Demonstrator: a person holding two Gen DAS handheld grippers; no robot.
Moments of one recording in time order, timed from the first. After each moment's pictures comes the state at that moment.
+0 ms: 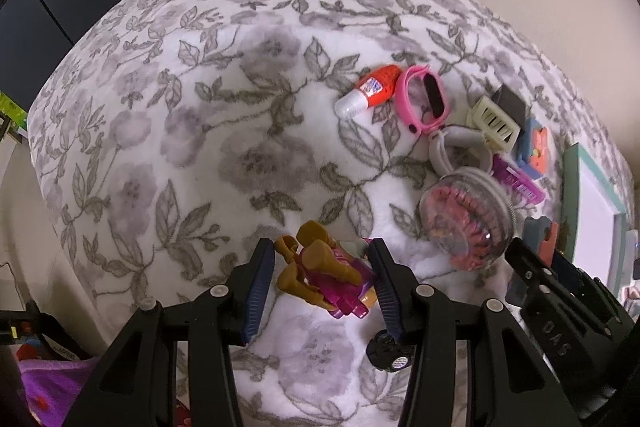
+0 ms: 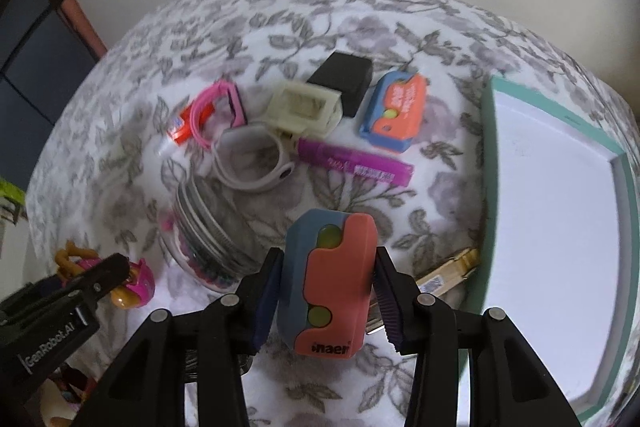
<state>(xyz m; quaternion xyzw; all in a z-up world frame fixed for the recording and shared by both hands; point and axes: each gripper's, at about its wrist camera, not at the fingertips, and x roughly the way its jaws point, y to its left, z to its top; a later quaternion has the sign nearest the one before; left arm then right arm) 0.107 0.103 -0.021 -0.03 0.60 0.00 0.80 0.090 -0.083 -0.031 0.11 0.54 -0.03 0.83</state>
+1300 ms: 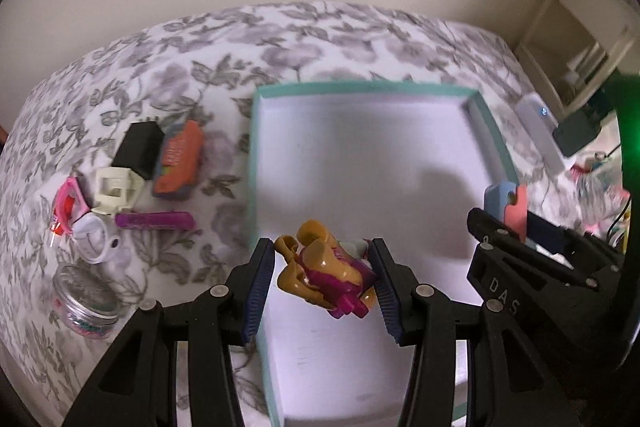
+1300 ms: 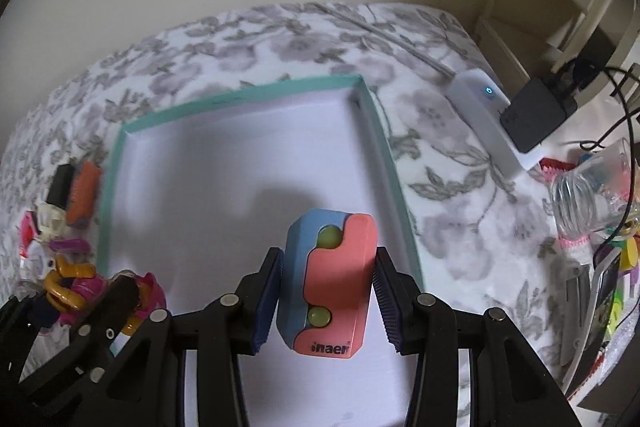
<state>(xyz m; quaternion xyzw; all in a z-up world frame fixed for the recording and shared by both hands) 0.064 -0.189 -0.020 0.14 0.54 -0.24 0.79 0.009 -0.316 -0.044 0.17 0.54 -0.26 0.78</state>
